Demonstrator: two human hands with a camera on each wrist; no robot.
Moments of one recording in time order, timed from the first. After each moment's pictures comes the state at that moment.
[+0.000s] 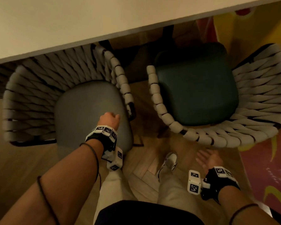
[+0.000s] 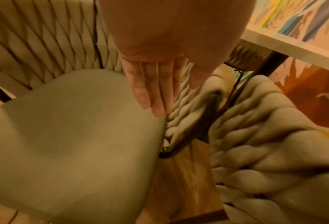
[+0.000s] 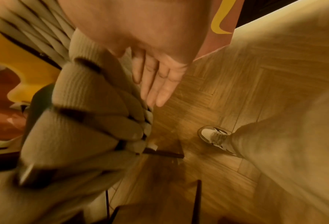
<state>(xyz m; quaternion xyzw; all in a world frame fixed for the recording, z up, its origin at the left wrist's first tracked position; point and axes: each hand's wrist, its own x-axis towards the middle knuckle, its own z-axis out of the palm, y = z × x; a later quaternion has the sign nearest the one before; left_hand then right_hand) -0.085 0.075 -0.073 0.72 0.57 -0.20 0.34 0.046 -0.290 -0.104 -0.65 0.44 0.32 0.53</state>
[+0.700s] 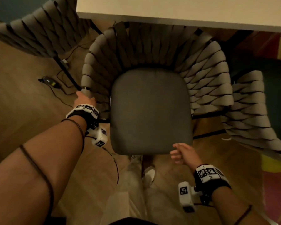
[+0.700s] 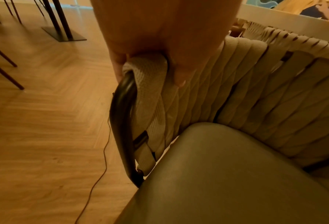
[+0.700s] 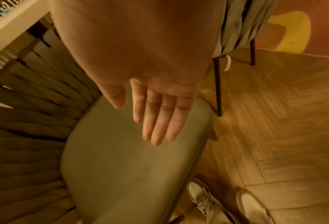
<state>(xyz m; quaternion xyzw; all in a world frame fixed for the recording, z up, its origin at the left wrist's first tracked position) -0.405 0.388 -0.102 0.58 0.75 -0.10 0.29 -0.220 0.033 -0.112 -0.76 0.08 0.55 0.33</state>
